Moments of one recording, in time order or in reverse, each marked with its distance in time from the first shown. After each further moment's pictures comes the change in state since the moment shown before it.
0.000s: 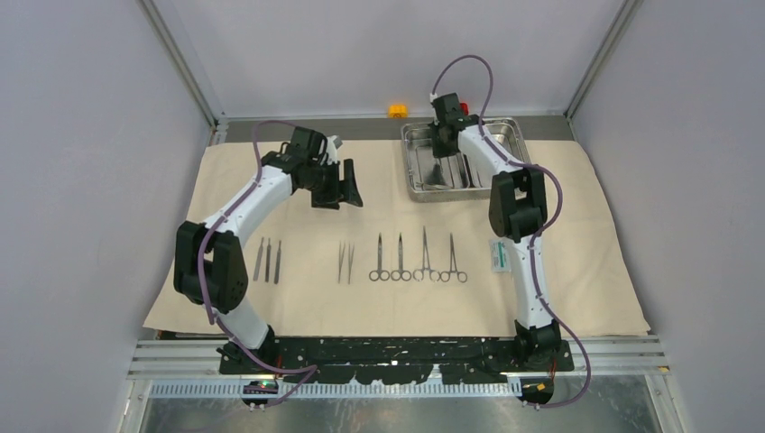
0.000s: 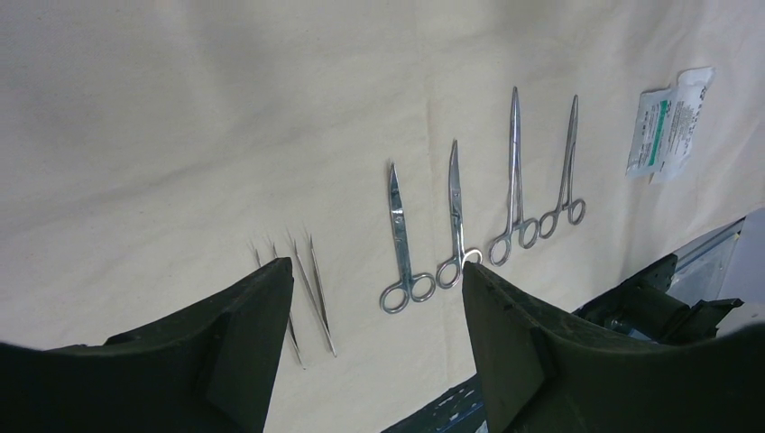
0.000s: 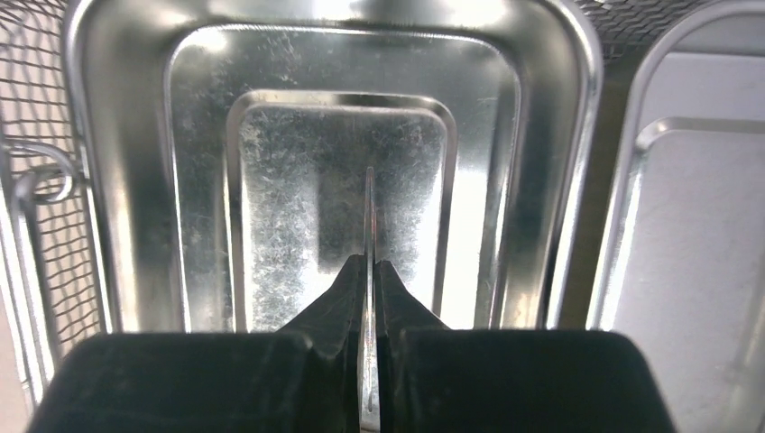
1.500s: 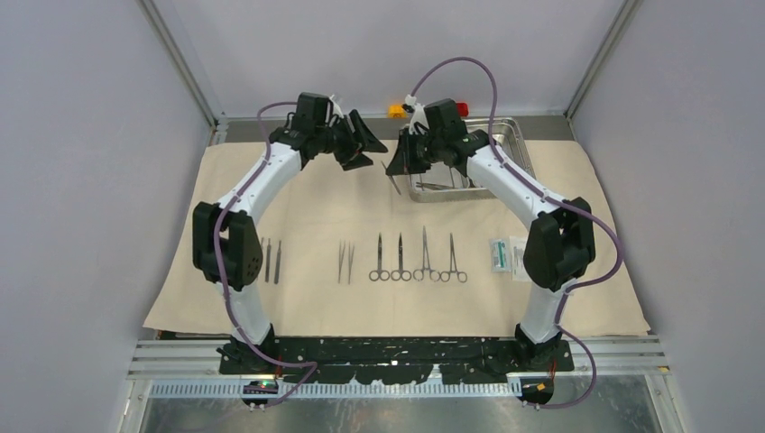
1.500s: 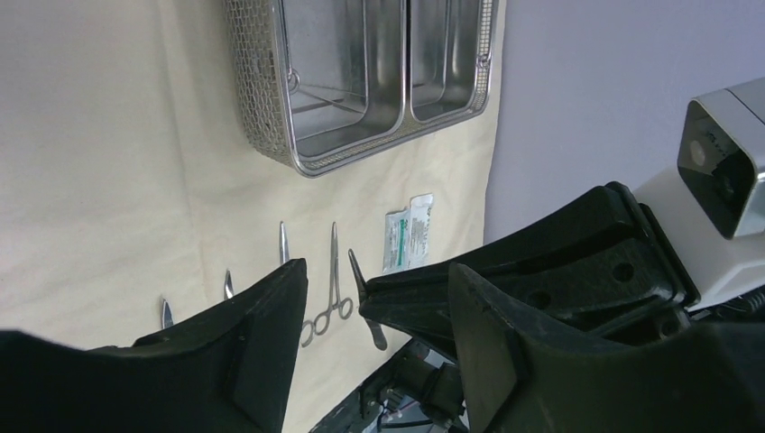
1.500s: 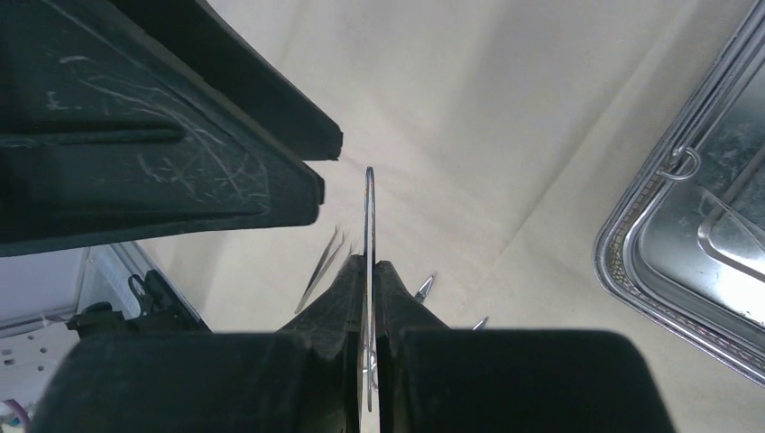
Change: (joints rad) left arm -0.004 0.178 0.300 0.228 0.180 -0.482; right arm 0.171 -0.574 -0.483 0.139 -0.555 0.222
